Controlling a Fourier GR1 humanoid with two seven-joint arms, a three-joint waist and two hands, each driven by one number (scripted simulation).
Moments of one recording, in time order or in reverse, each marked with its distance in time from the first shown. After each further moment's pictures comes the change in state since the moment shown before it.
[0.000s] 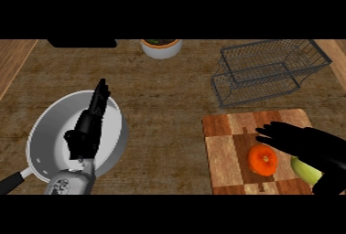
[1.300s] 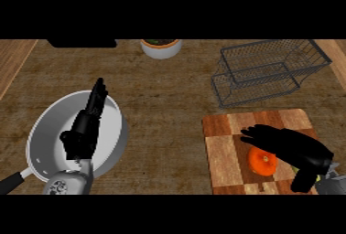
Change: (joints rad) left arm 0.010 -0.031 0.049 -0.023 -0.040 -0.054 0.008; right arm -0.037 0.150 0.030 0.152 0.127 -0.028 -0.025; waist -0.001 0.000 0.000
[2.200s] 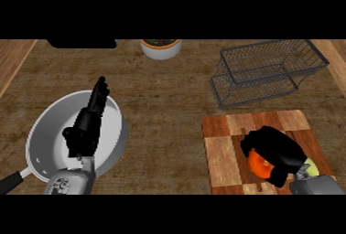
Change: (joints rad) left arm -0.018 -0.019 0.014 0.012 -0.016 -0.009 0.010; right arm 0.003 0.165 0.013 0.076 0.191 -0.243 0.109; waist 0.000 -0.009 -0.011
